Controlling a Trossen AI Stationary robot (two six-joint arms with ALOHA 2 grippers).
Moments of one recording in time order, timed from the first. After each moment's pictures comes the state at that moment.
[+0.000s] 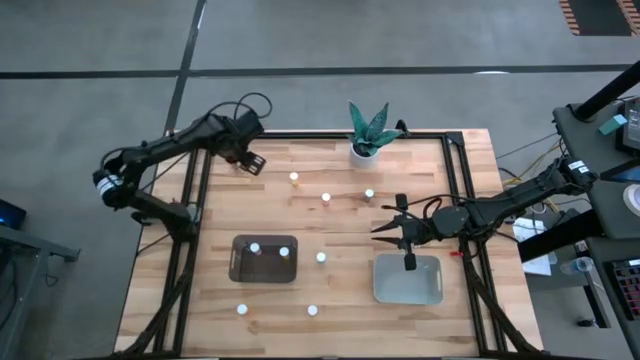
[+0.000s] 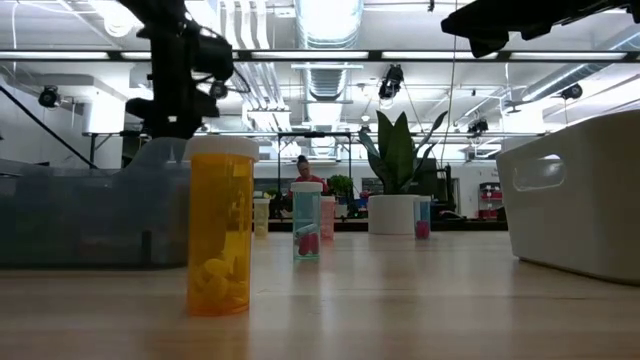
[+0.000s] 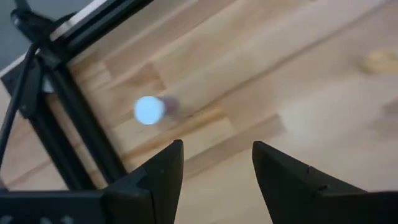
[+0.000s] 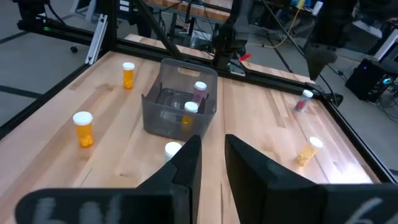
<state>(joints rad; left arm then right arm) 0.69 1.39 1.16 -1.12 -0.24 -0.35 0.34 0.99 0.54 0.19 0.26 -0.14</state>
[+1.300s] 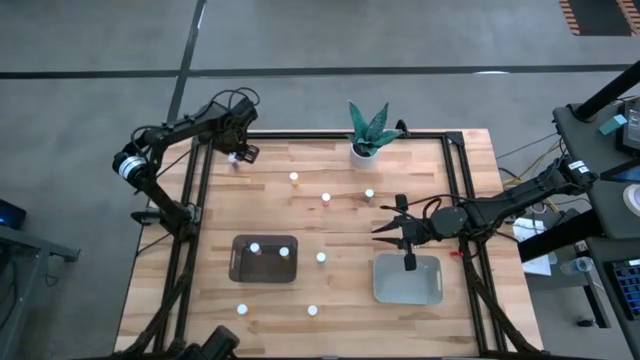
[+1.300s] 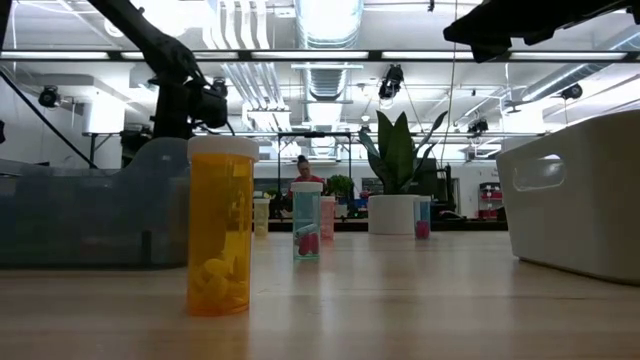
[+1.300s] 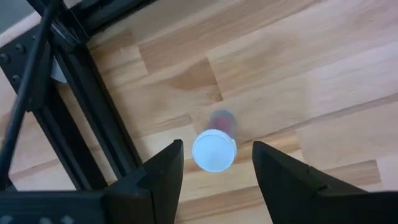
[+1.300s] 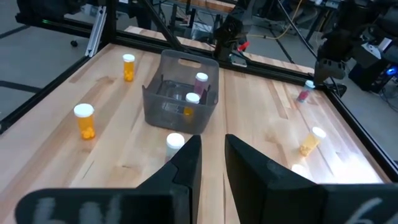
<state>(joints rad) 0.94 1.59 1.14 -1.03 -0.23 -0.25 0.34 0.99 0.54 0.16 0.26 -0.12</state>
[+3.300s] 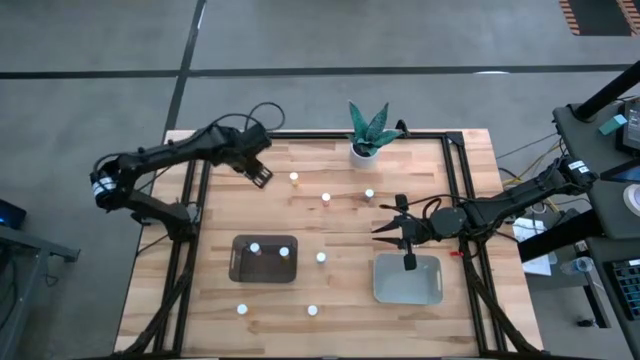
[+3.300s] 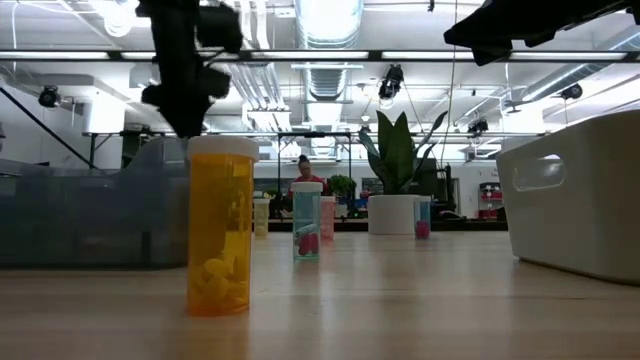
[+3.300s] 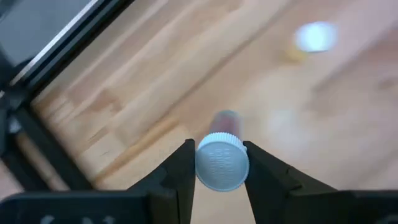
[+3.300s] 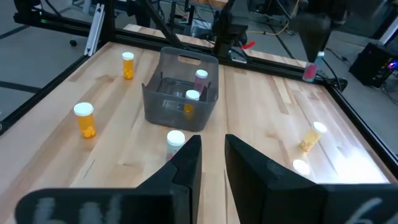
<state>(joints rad) 0.46 1.34 1.17 -1.08 -0.23 -0.36 0.34 0.99 0.54 0.15 0.27 -0.09</state>
